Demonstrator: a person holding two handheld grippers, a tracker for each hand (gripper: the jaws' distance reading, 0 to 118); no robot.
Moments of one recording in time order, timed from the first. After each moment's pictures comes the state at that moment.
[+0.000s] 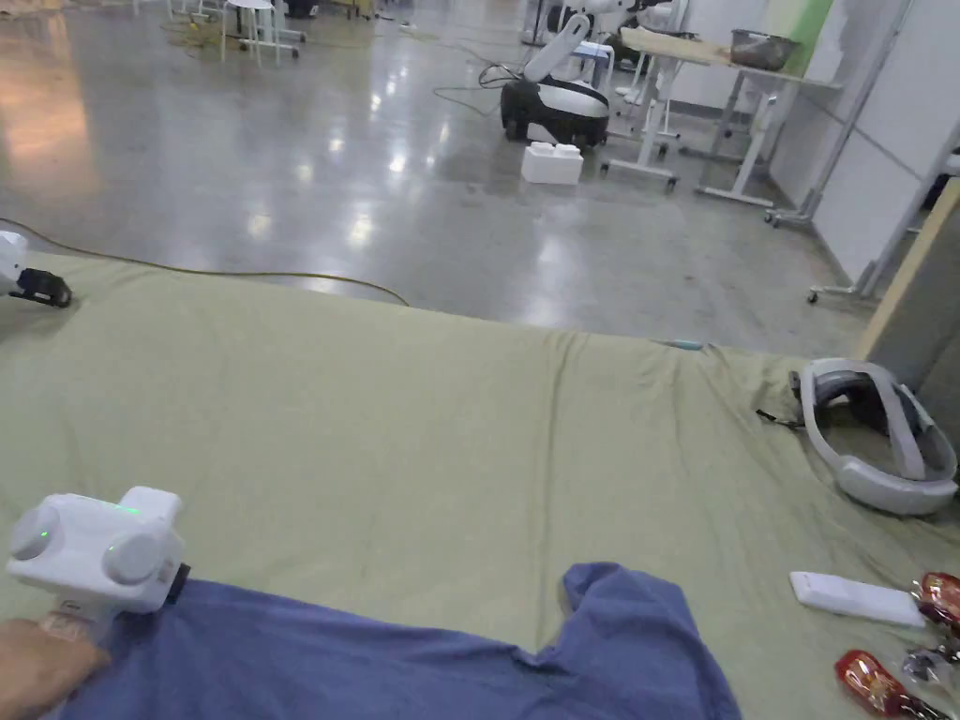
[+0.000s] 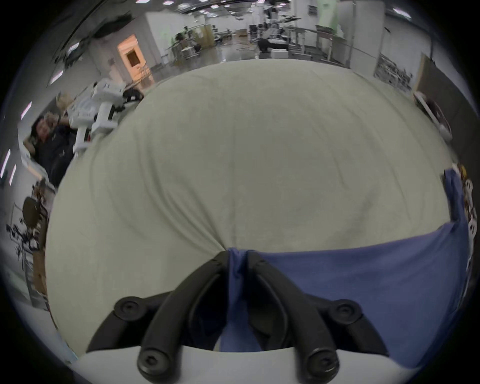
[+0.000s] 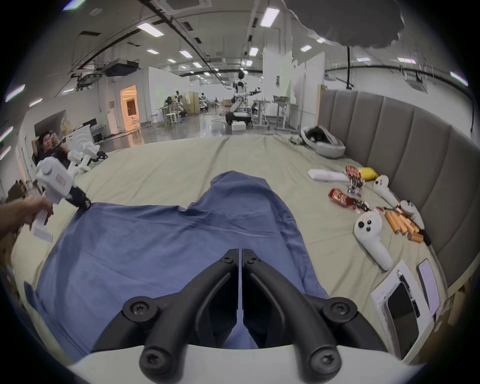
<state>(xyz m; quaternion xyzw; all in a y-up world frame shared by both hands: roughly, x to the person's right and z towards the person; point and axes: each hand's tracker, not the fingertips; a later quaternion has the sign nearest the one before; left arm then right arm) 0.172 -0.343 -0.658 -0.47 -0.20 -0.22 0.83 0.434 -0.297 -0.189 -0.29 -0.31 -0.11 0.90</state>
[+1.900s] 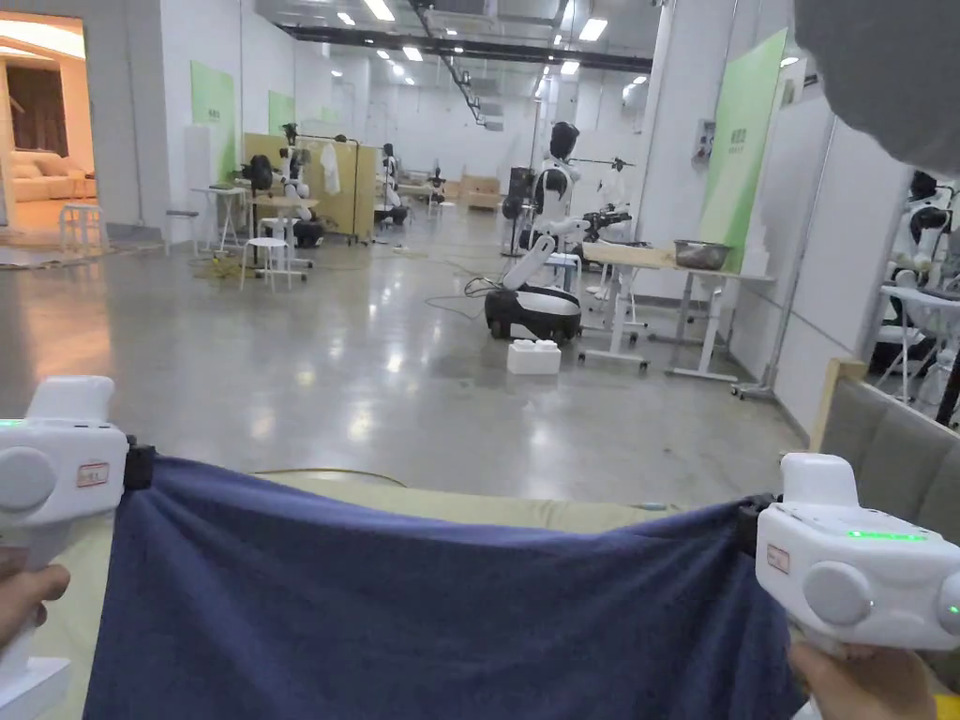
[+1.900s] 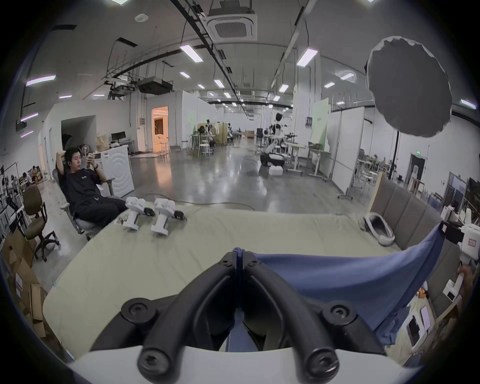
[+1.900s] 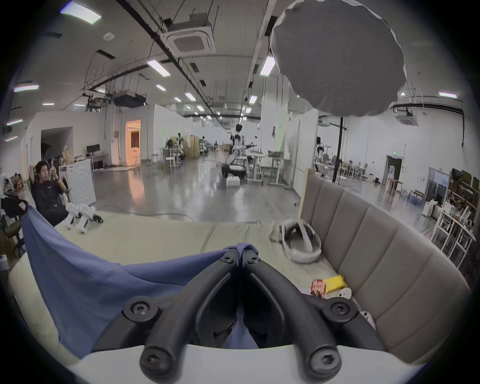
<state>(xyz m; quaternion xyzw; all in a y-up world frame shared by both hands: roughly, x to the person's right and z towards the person) 0.044 0.008 -0.527 -0.20 -0.23 -0.03 0.95 0.531 -0.011 -0.224 -0.14 -0.32 -0.01 0.94</state>
